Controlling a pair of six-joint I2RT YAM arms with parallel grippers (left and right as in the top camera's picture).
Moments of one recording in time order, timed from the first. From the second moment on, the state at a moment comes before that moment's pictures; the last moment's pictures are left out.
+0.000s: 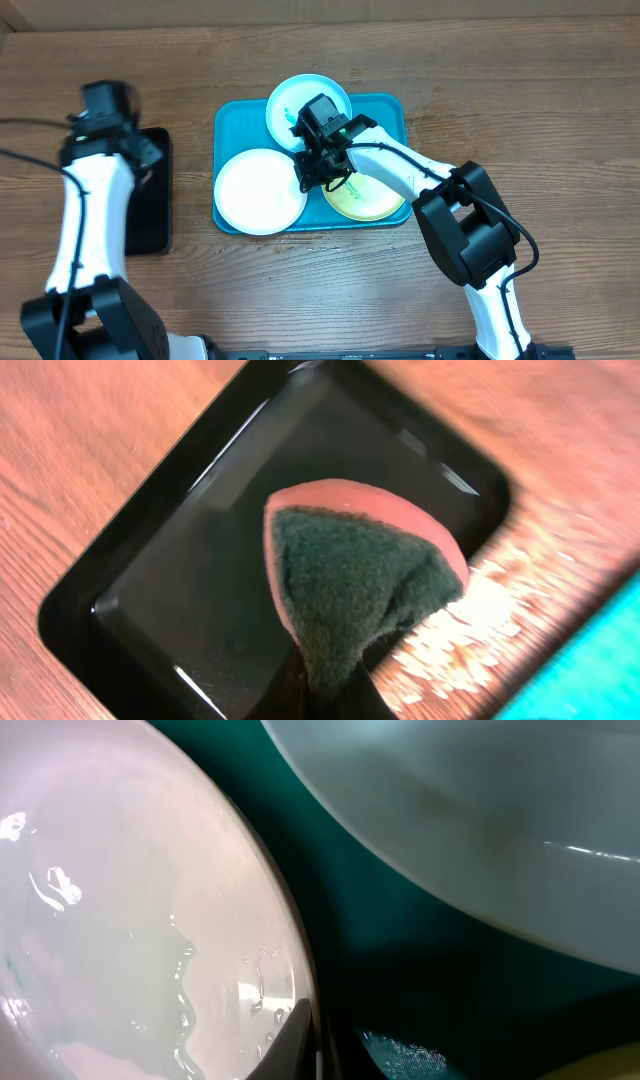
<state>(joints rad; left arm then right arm) 0.28 1.62 1.28 -0.83 -0.29 -0.49 0.64 2.23 1.64 -0.65 -0.36 0.33</state>
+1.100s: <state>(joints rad) 0.43 1.84 1.47 -0.98 -0.09 -0.48 0.78 2.18 2.01 -1.05 0.33 0.30</state>
